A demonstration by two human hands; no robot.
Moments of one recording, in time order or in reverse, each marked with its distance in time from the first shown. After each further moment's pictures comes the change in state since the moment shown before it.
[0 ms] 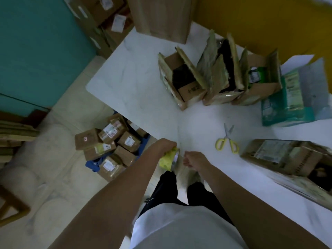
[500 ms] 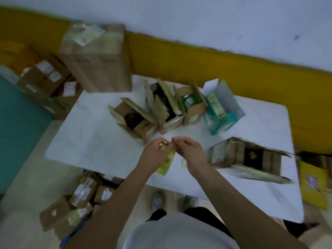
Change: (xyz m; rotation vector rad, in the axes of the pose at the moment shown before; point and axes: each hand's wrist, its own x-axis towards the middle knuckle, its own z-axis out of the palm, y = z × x) left_hand -0.132 0.098 0.018 0.147 0.136 0.792; right_hand -0.120 -0.059 -0.091 0.880 0.284 -0.527
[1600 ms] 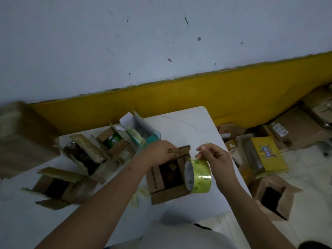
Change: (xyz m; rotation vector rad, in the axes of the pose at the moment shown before) left_hand 0.062 0.208 0.225 0.936 -0.576 0.743; right_hand -0.074 -0.086 -0.306 0.006 0.398 -0.526
